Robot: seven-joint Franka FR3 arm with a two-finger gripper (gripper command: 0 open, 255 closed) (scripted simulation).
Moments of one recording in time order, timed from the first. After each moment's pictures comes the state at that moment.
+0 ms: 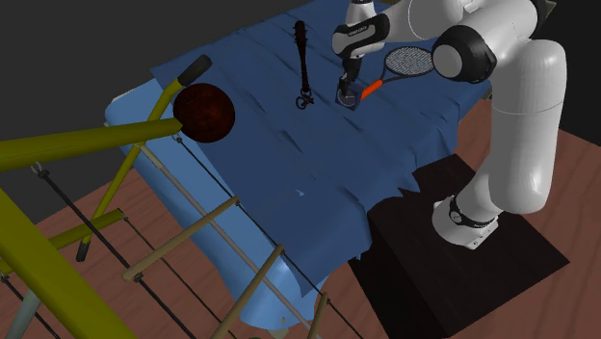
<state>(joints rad) -0.94 0.50 -0.57 -1.78 0.30 2.18 -0.62</state>
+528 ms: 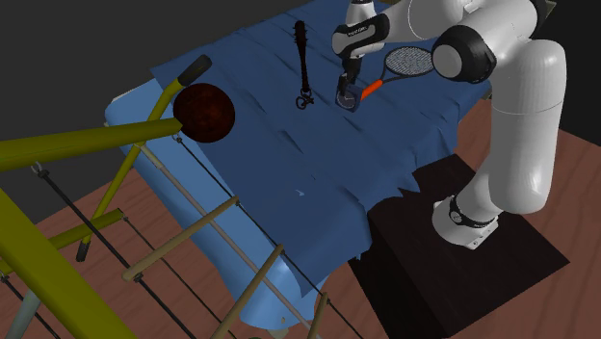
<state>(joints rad) -0.94 0.50 -0.57 -1.78 0.31 2.18 -0.62</state>
